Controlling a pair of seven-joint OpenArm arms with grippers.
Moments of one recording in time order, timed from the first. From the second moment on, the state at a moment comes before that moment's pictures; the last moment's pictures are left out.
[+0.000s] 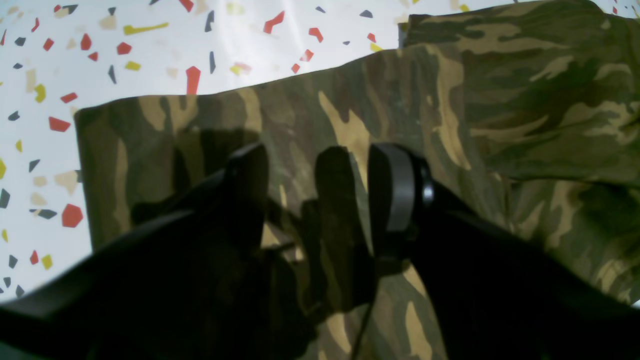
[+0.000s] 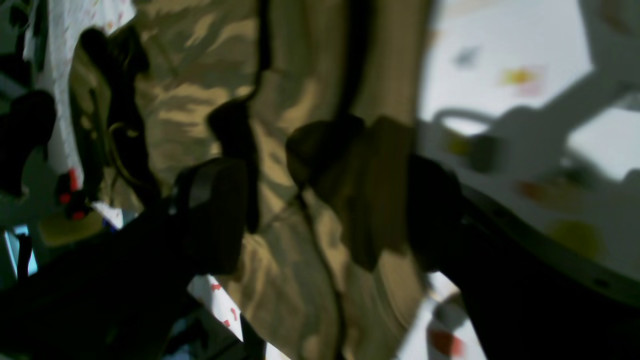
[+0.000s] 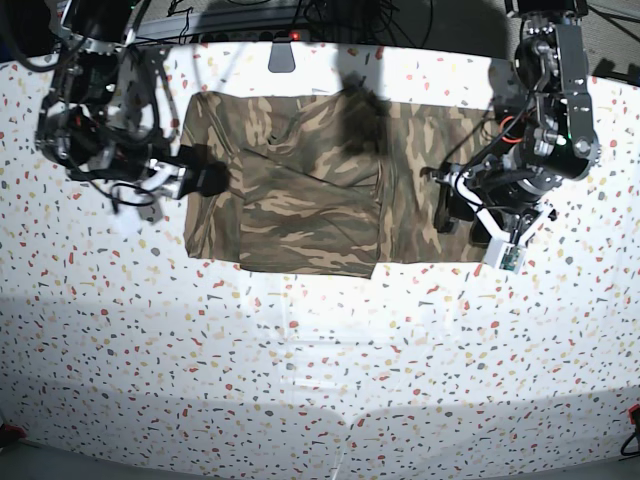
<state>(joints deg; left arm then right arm) 6.7 -5.5 -6.5 103.3 -17.4 -23.3 50.1 -2.9 12.4 23.3 84.6 51.8 30.3 -75.0</state>
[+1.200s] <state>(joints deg) 7.0 -16.7 -6.4 103.3 -13.1 -18.7 49.6 0.6 8.7 27.6 93.2 37.2 30.3 -71.5</state>
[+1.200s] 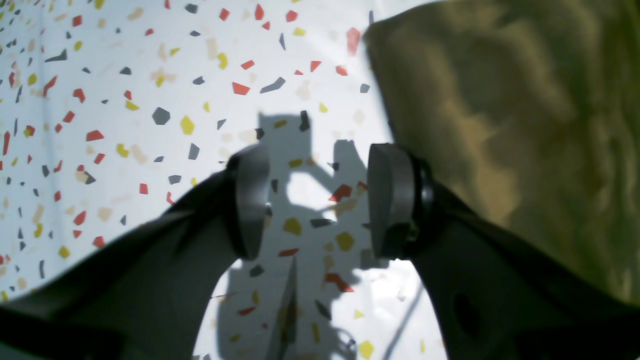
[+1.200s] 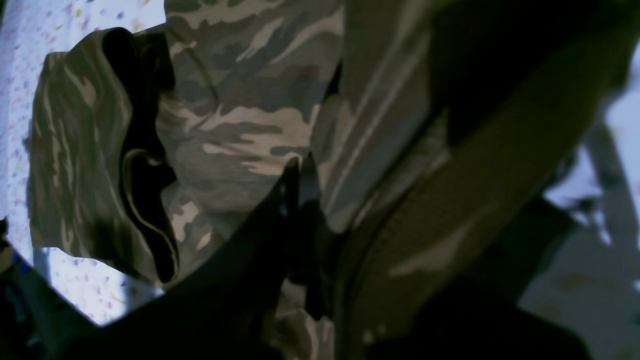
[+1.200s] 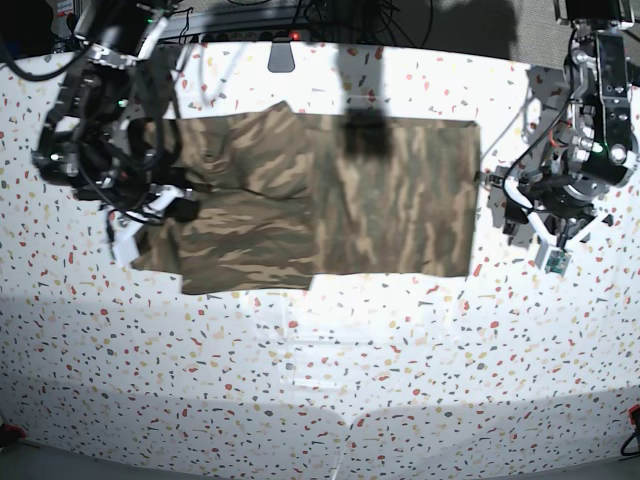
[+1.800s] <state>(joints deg) 10.6 -15.8 -2.0 88.9 -16.9 -19.0 37.9 0.6 9.5 19.5 106.0 51.7 30.3 -77.4</state>
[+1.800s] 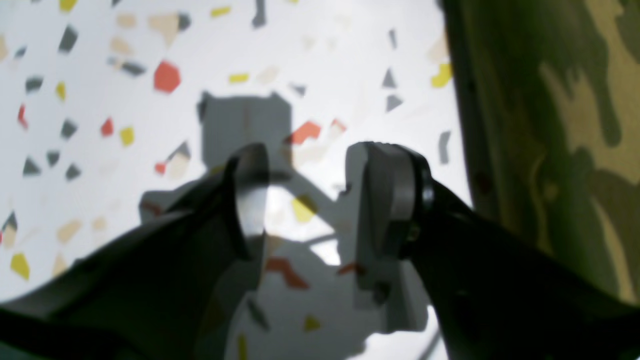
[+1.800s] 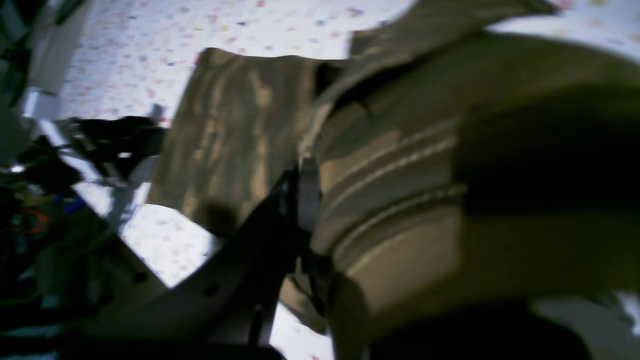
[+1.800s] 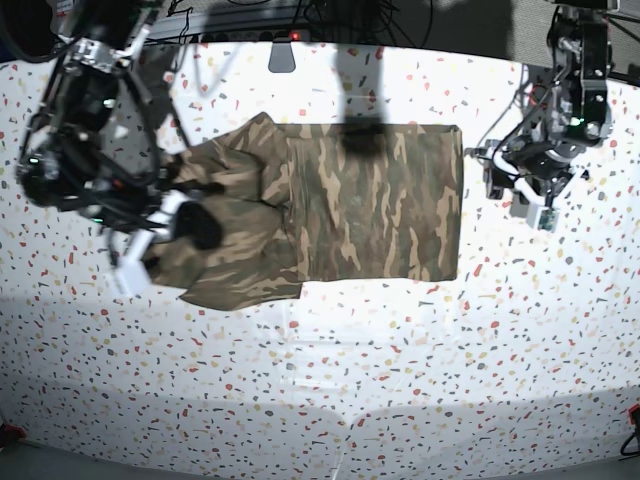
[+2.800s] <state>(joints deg) 10.2 -15.8 5.1 88.9 -16.1 -18.5 34.6 1.4 -9.0 -14.2 100.6 27.4 18.8 -56.9</state>
